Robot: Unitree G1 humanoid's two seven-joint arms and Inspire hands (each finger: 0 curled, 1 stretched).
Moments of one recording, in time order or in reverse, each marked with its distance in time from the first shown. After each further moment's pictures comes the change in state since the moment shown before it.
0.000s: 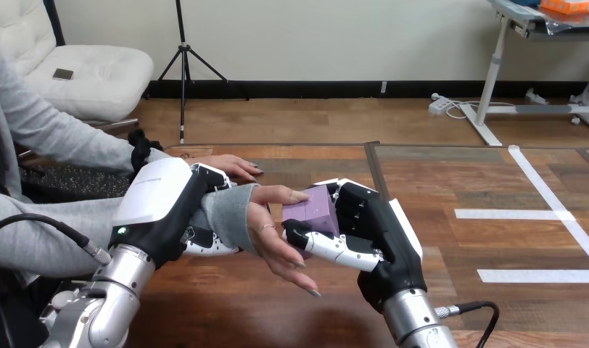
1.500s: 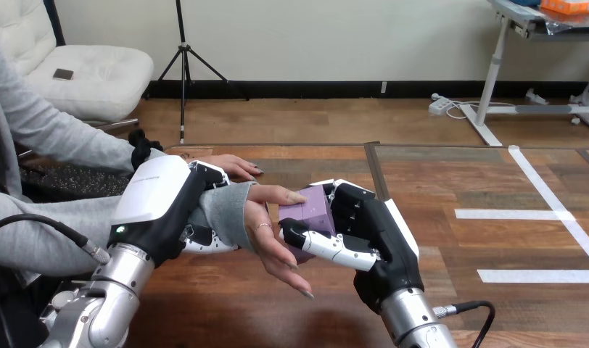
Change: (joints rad) left arm -0.002 0.000 0.000 0.000 -0.002 0.000 0.015; right arm 0.008 -0.001 0.010 -0.052 0.035 0.092 0.008
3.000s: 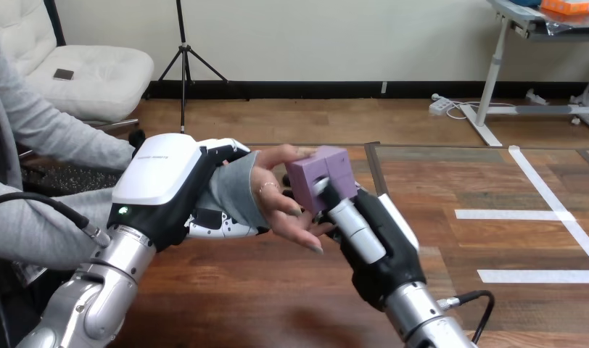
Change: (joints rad) left arm 0.021 0.041 0.010 -0.197 0.056 0.046 -0.062; right arm 0.015 -0.025 -0.033 -0.126 0.042 0.119 0.097
